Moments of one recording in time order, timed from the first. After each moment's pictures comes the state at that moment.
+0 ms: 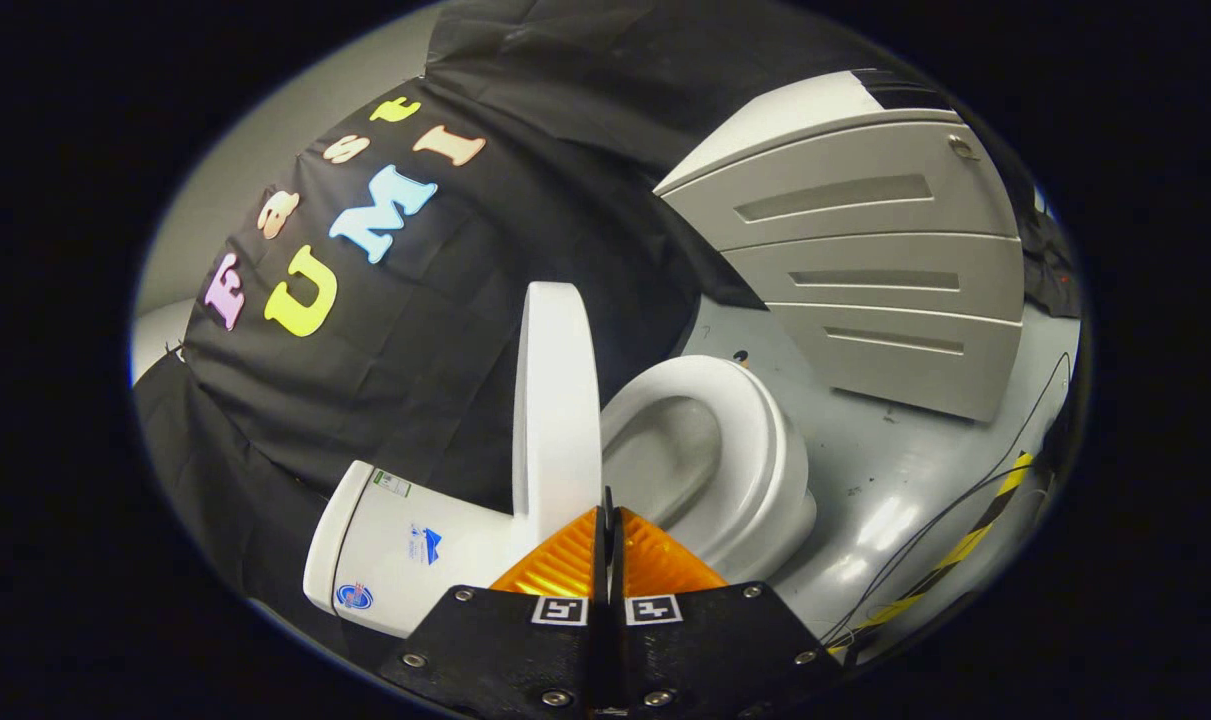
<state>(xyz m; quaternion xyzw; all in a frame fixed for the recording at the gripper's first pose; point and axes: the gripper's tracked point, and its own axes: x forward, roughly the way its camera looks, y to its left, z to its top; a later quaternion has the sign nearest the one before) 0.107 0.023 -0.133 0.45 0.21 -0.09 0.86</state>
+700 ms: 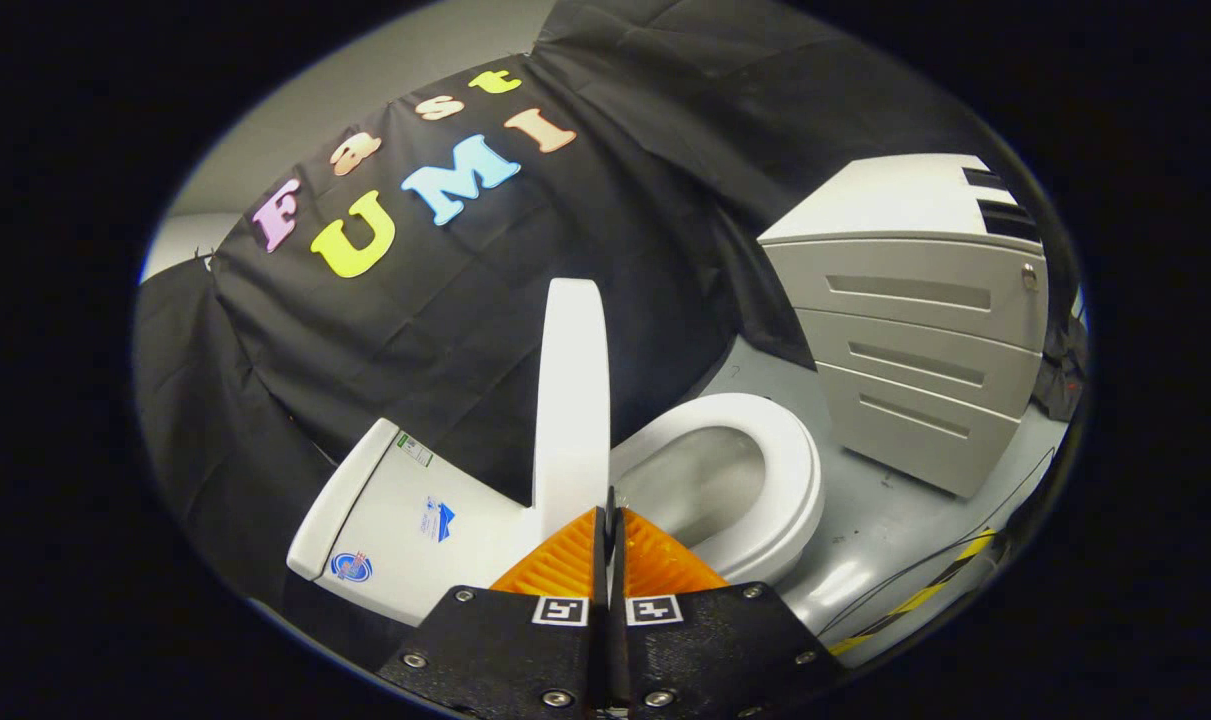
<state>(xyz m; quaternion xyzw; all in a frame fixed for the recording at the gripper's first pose) 0.112 0.067 -0.066 0.33 0.20 -0.06 0.92</state>
